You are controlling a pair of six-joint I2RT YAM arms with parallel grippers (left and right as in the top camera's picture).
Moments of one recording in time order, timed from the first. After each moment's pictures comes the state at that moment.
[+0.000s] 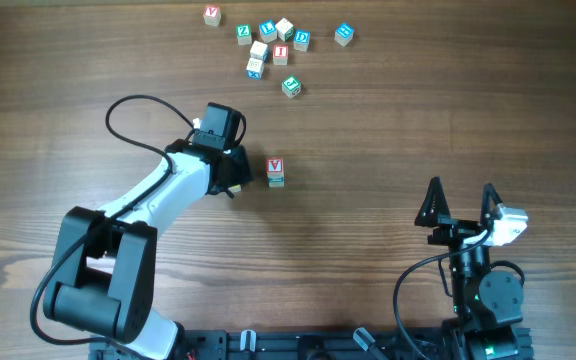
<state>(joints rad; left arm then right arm) -0.31 1.73 0.96 -0.49 0.00 -0.58 0.18 0.02 0.01 0.02 0.21 0.28</state>
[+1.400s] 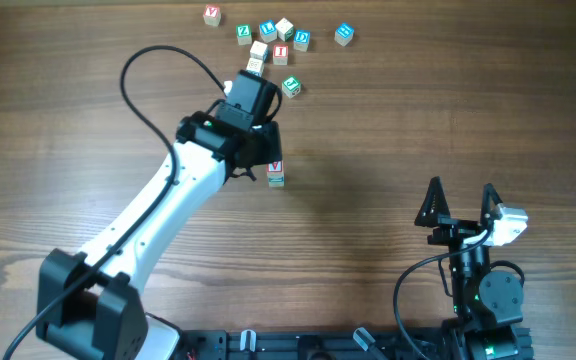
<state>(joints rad) -0.48 1.62 1.27 -0.79 -0.03 -0.53 0.18 0.02 0.01 0.02 0.21 0.28</state>
